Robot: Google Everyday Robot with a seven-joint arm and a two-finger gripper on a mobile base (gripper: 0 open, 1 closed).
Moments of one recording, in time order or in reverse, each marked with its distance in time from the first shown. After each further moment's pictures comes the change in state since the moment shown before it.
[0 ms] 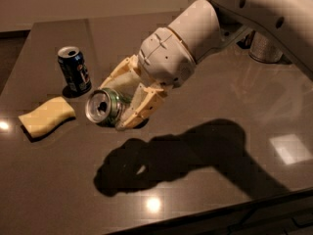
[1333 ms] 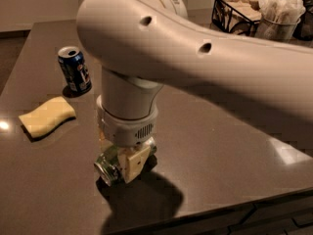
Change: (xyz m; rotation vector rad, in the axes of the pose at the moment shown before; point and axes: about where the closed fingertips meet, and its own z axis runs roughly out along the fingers) arm 0.065 0.061 0.070 -0.196 0.755 -0.062
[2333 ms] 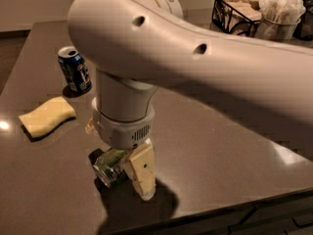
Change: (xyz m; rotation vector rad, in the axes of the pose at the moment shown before) arm -0.007 0.001 -0.002 -0.002 0.012 -0.022
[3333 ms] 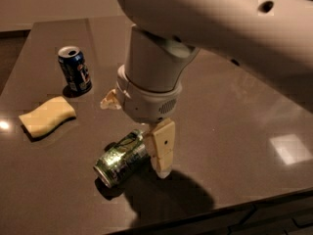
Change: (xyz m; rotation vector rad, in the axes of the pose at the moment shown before) arm 0.033 0.000 -0.046 0.080 -0.021 0.026
